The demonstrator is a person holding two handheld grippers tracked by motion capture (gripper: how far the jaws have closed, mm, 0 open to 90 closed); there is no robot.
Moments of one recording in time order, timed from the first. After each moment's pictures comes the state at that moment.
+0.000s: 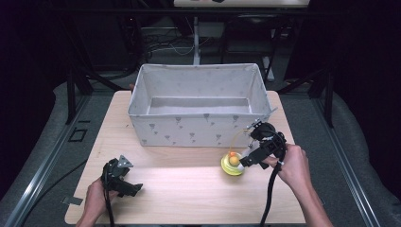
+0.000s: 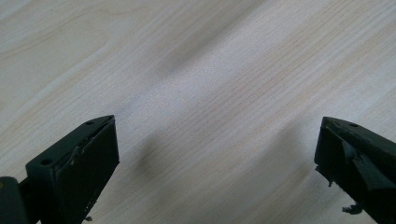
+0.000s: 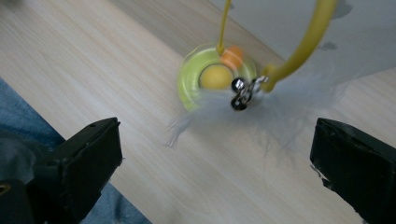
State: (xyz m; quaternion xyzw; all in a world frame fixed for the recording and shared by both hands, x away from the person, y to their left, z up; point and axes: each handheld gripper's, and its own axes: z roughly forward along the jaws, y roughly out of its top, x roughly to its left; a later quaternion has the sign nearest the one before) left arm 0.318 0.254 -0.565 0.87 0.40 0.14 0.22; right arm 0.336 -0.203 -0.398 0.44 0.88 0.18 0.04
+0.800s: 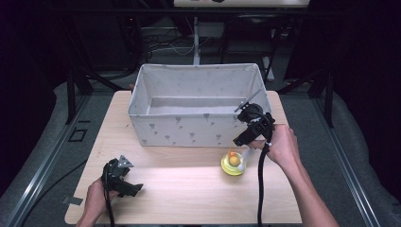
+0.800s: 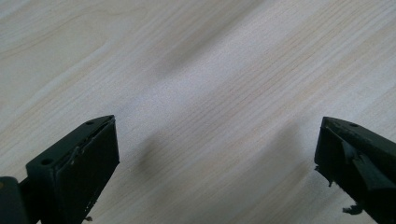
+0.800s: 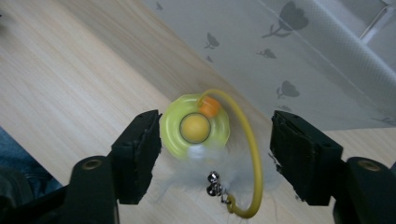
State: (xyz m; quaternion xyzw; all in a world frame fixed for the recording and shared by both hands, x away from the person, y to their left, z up) left arm 0.317 0.253 -0.564 0.87 0.41 0.14 0.23; right arm 0.366 -0.171 -0.363 0.41 0.89 0.17 0.11
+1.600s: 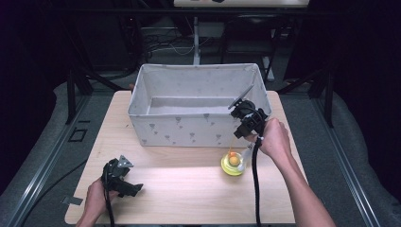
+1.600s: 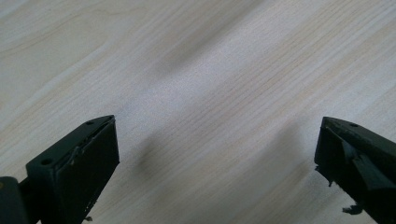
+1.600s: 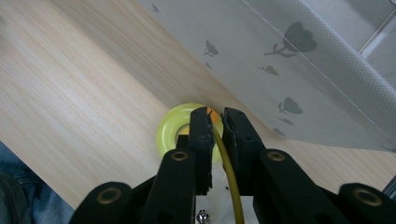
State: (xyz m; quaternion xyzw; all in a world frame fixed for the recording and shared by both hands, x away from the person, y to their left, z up) left arm 0.317 0.253 -0.565 0.87 0.41 0.14 0.23; right arm 0.386 -0.159 -0.371 0.41 0.89 0.16 0.09
